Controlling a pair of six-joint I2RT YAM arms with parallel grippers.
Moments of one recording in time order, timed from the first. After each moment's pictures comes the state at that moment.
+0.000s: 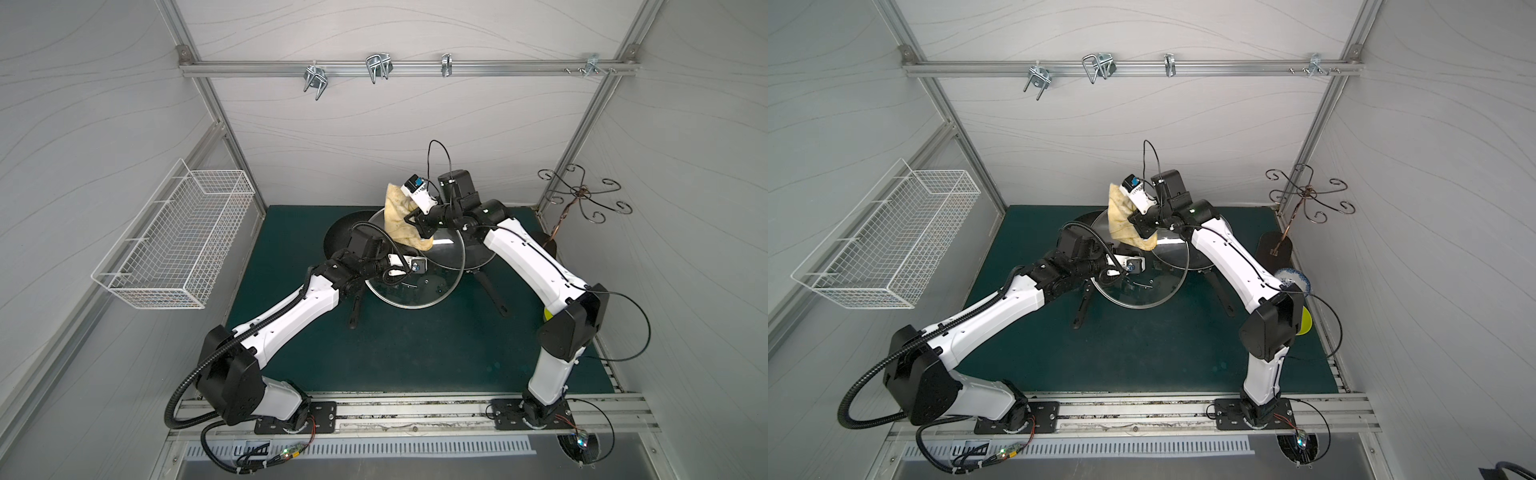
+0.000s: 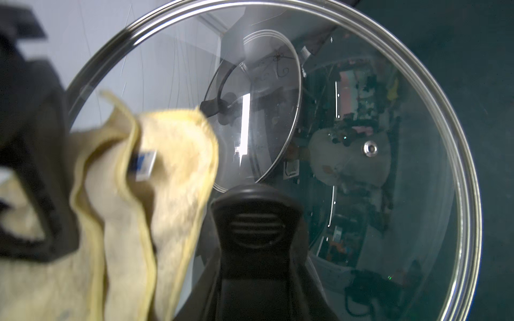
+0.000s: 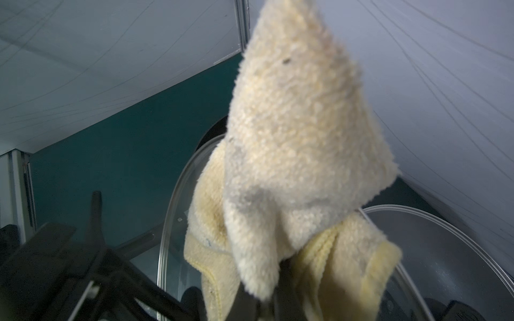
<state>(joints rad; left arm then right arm) -0.61 1.42 1.15 -0.27 0.16 1.06 0.61 1.79 1.90 -0.71 -0.29 -0.21</state>
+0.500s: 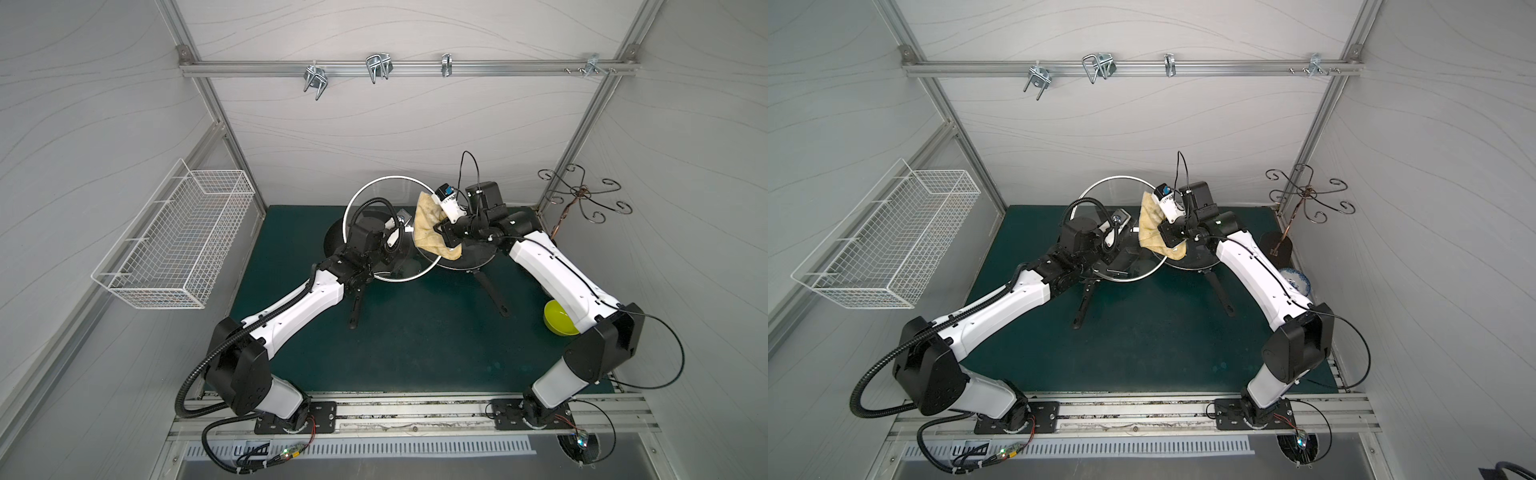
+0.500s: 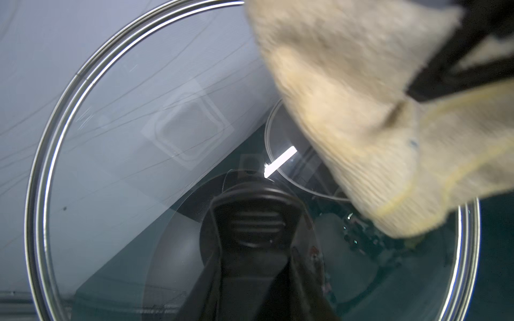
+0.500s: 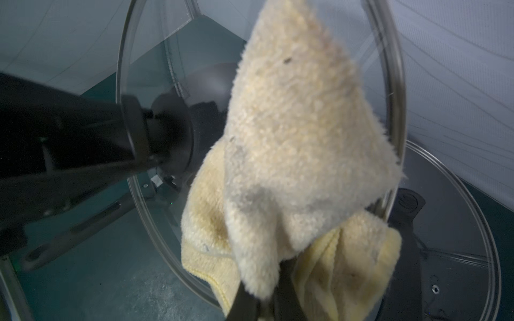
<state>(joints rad) -0.61 1.48 1.22 -0.10 -0.22 0.29 0.53 1.60 1.63 -0.71 -0.24 -0.17</state>
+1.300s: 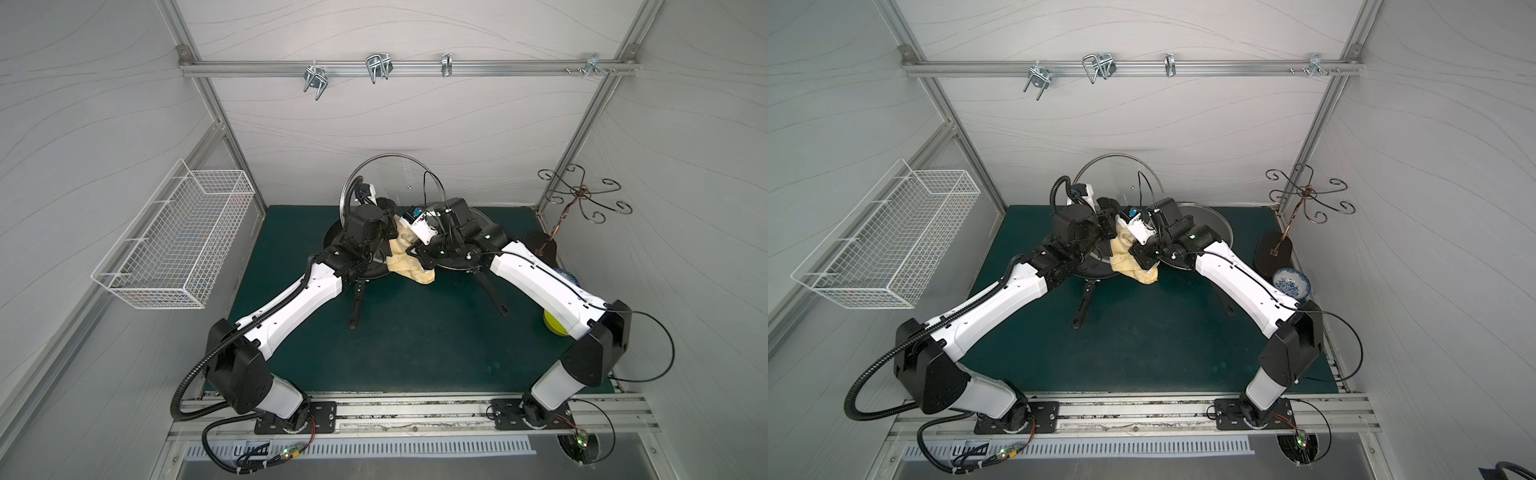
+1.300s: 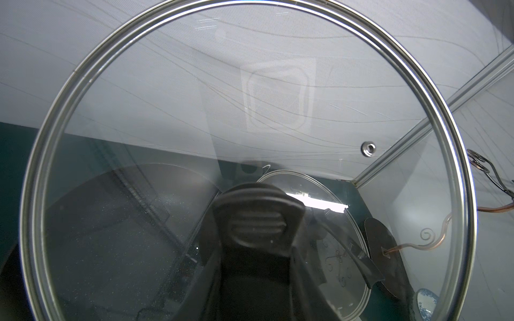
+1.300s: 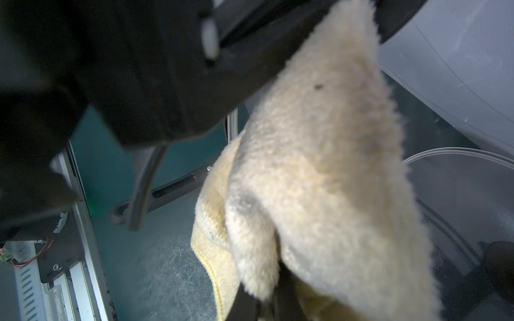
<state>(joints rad) -0.60 1.47 1.31 -0.10 -0.34 -0.46 0.72 1.62 1.62 -0.72 -0.27 -0.16</state>
